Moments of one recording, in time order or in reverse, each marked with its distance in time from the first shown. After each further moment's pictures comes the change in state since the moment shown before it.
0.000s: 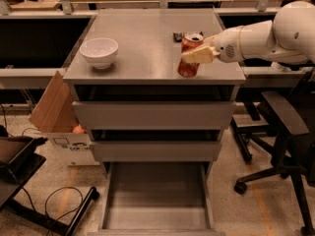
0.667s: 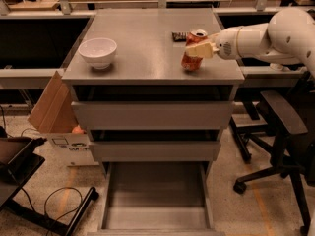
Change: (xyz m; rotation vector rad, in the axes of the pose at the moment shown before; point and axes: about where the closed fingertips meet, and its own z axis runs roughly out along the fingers) arm 0.004 -0.054 0.012 0.135 -0.044 0.064
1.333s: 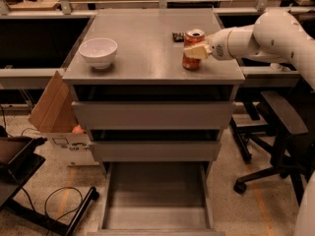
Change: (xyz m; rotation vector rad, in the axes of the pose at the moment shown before) arm 0.017 -0.022 0.020 0.123 0.081 -0.056
